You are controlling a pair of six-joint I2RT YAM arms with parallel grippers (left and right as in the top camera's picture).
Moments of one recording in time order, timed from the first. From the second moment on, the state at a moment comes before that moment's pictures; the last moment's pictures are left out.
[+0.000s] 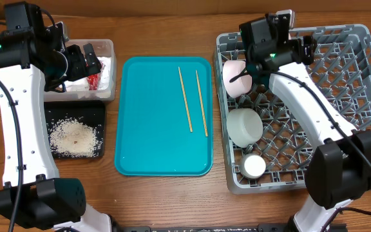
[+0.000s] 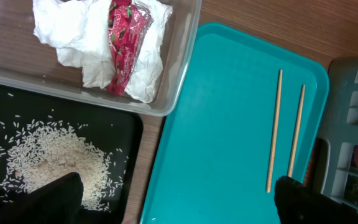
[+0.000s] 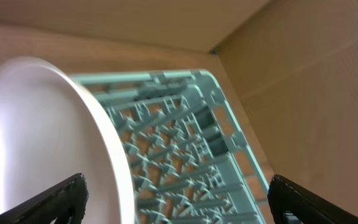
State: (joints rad) left arm 0.21 1.76 1.93 -1.34 0.21 -0.15; right arm 0.32 1.88 1.63 -0.71 1.00 0.14
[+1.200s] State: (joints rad) left arm 0.21 1.76 1.93 -1.34 0.21 -0.15; right arm 0.68 2.22 1.77 -0.79 0.17 0.48
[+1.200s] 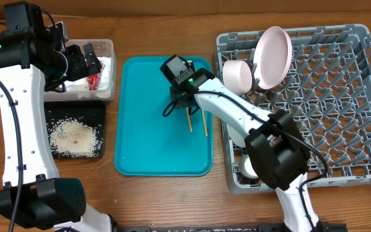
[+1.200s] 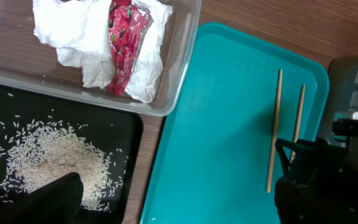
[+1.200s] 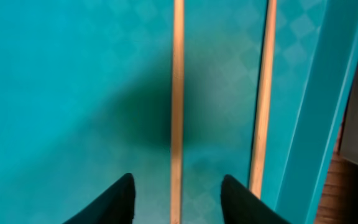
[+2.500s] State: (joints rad) left arm 0.21 1.76 1.93 -1.34 0.21 -0.15; right arm 0.62 2.14 2.26 -1.36 0.21 0.48
